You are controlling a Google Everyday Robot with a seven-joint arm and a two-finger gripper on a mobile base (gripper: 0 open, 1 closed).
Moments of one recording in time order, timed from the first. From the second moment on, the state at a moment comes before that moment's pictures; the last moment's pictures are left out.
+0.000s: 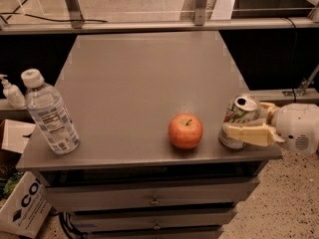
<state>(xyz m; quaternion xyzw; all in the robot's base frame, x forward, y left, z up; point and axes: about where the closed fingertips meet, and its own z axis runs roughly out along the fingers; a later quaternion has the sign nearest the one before) 0.456 -0.178 0.863 -0.38 0.72 0.31 0.49</state>
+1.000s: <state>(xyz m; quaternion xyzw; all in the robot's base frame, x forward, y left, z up) 0.446 -0.165 0.846 -0.39 0.72 0.33 0.47</state>
